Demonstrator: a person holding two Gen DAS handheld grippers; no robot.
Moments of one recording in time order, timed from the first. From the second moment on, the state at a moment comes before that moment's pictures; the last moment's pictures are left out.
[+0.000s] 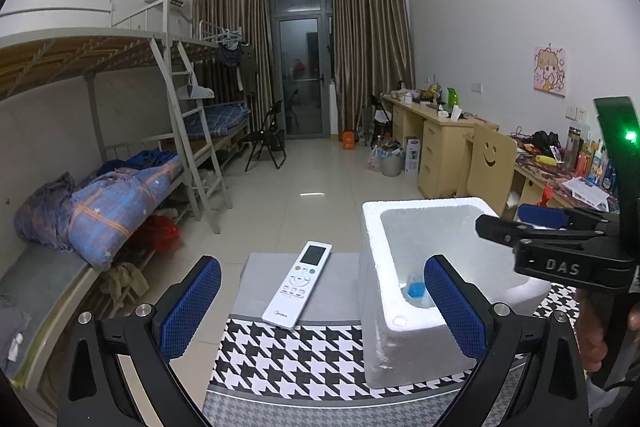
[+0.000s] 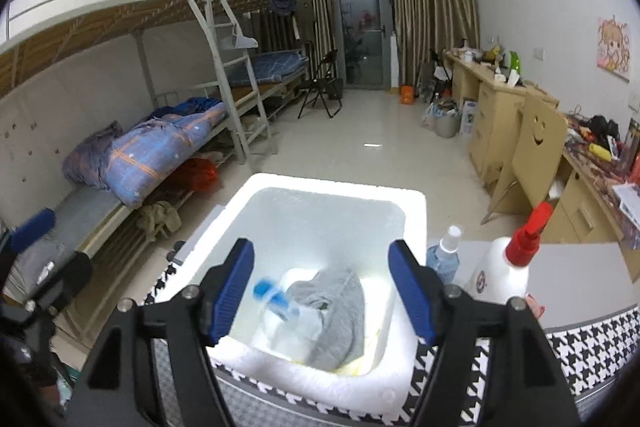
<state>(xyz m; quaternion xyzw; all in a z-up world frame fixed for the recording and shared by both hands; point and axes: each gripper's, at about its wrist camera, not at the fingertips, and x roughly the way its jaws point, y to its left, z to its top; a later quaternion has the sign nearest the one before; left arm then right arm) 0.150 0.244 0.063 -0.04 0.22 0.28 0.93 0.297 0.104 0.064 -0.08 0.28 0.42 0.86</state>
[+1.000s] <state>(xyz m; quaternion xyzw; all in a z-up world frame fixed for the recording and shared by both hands) 0.138 0.156 0.082 -0.02 0.20 0.25 0.95 0.251 0.014 0.094 -0.05 0.23 0.41 0.88</state>
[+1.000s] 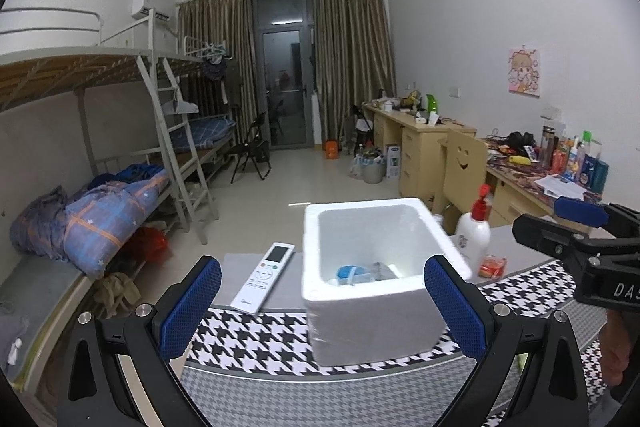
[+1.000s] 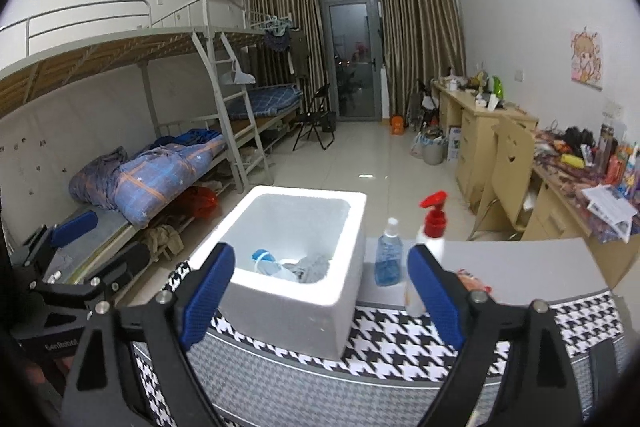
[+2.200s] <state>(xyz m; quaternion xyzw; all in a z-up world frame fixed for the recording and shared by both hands) 0.147 0.066 0.064 -0.01 0.20 0.12 0.97 0.213 -0.103 0.071 -0.03 0.20 0.33 0.92</state>
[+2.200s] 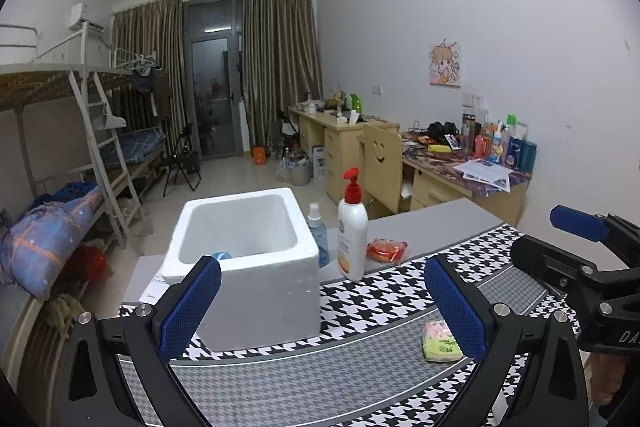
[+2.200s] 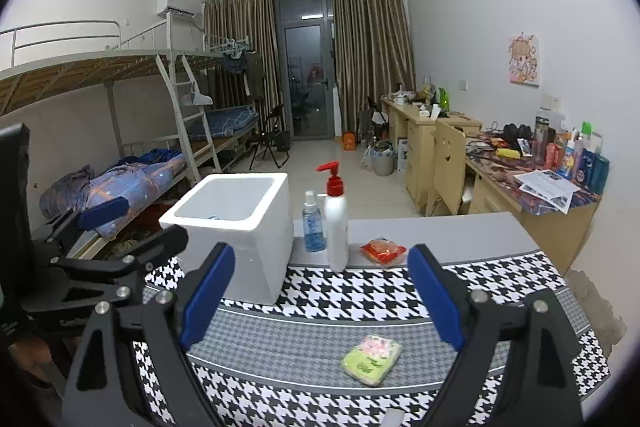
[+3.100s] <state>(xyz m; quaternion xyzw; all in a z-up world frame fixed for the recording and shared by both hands) 0.146 0.041 0.045 -0.03 0.20 0.09 0.97 0.207 -0.137 0.040 -0.03 0.20 0.30 0.93</state>
